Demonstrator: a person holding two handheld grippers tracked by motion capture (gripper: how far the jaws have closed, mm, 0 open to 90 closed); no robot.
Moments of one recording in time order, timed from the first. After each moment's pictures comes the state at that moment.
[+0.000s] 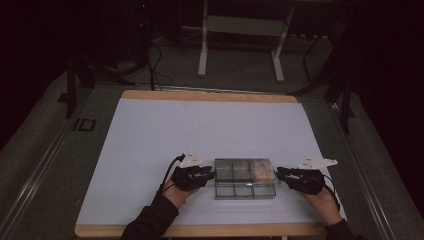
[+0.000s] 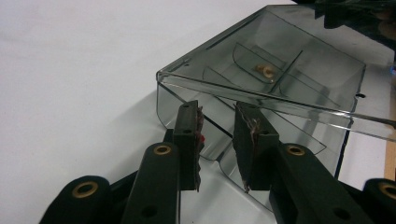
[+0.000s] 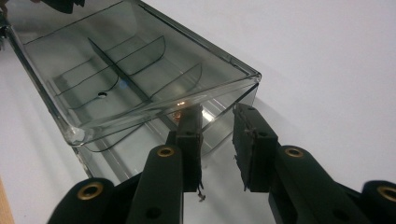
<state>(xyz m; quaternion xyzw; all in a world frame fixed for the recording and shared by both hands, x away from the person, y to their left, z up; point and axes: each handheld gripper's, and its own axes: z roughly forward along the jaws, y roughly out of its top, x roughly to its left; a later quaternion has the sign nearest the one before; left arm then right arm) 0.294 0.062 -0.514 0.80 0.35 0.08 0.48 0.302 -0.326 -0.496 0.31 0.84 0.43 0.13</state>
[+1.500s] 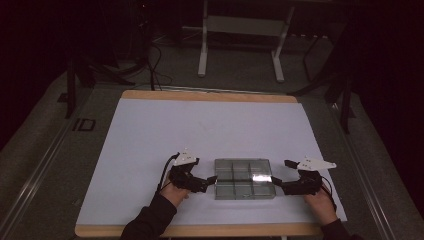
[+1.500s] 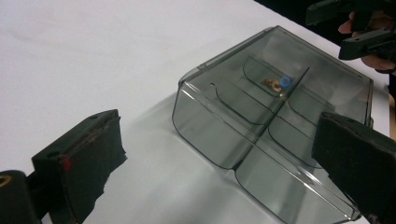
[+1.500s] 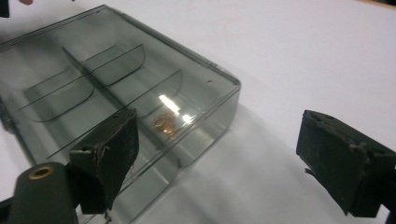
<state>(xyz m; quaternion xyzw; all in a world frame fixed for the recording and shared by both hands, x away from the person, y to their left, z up) 0.303 0.074 -0.525 0.78 0.36 0.08 0.51 0.306 -0.327 -0.510 0.32 0.82 0.45 0.17</state>
